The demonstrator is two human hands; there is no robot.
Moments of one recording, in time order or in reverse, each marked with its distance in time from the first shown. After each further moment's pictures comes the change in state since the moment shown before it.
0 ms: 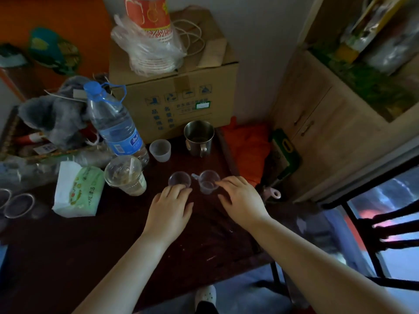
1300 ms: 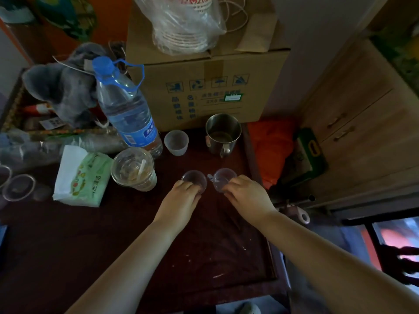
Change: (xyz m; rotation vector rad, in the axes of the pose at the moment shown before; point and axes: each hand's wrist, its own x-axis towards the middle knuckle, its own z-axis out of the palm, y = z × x) left_hand 0.050 -0.041 0.044 -0.262 -0.050 -0.071; right_hand 0.075 0.025 0.044 -0.068 -0.191 -0.219
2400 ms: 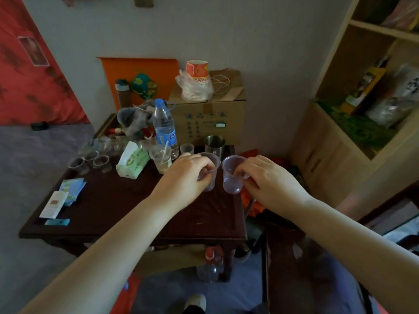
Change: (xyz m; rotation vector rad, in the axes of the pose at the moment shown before) left_hand -0.202 0.269 -0.138 0.097 0.378 0.131; right_hand -0.263 -0.090 -0.221 -0.044 0.262 -0.335
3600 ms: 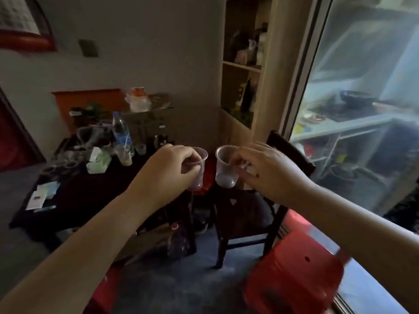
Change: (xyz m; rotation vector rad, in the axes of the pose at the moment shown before) left_hand -0.330 0.258 -0.167 -0.175 -0.028 0.282; right_hand -0.357 -0.319 -0.166 -0.204 0.248 0.201
